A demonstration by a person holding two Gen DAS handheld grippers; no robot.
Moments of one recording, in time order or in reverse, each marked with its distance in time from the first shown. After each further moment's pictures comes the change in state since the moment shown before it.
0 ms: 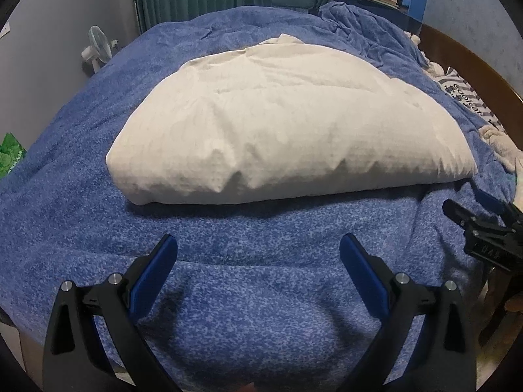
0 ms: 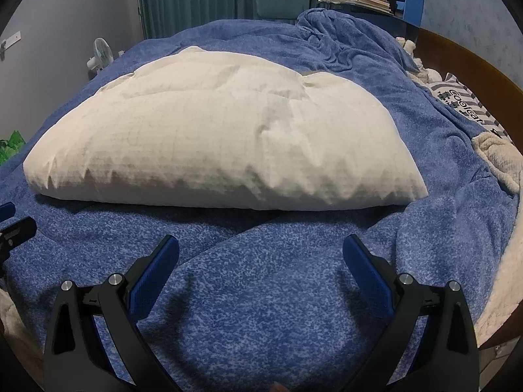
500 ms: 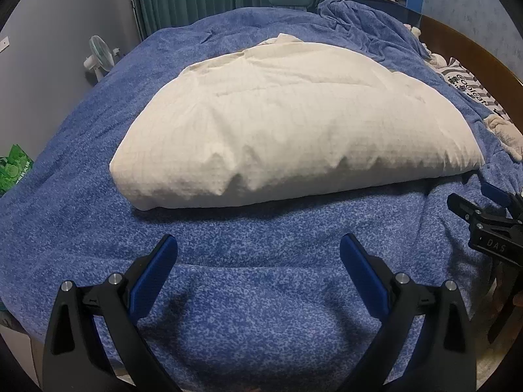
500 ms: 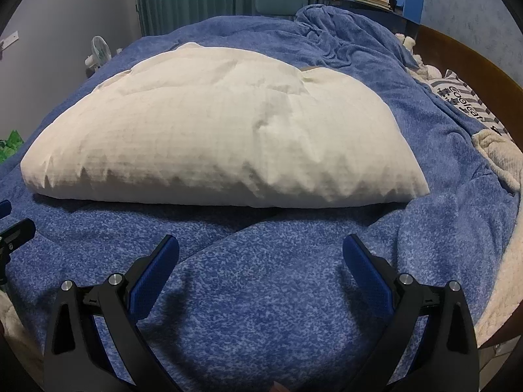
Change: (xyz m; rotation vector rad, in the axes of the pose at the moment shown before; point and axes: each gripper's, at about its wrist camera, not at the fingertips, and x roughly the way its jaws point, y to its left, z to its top) left arm 0.002 -0.010 0.001 0.043 -0.002 0.054; right arm 0.005 -0.001 0.000 0.005 0.016 -0.005
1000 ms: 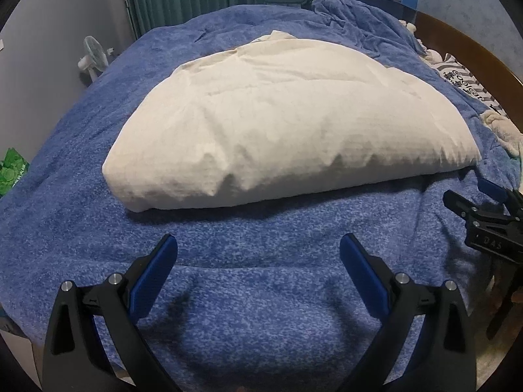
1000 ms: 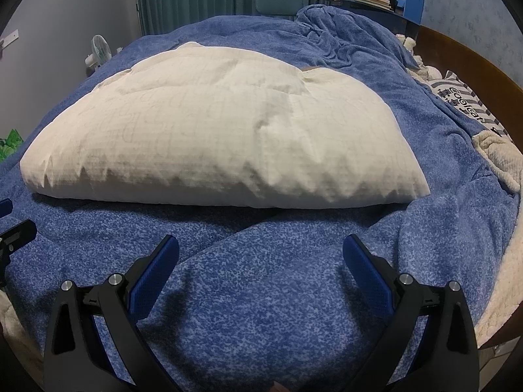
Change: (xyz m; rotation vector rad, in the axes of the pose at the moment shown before) left arm 0.002 -0.002 0.002 0.010 0.018 -0.020; right arm 0.000 0.002 0.000 -0.004 0.000 -0.003
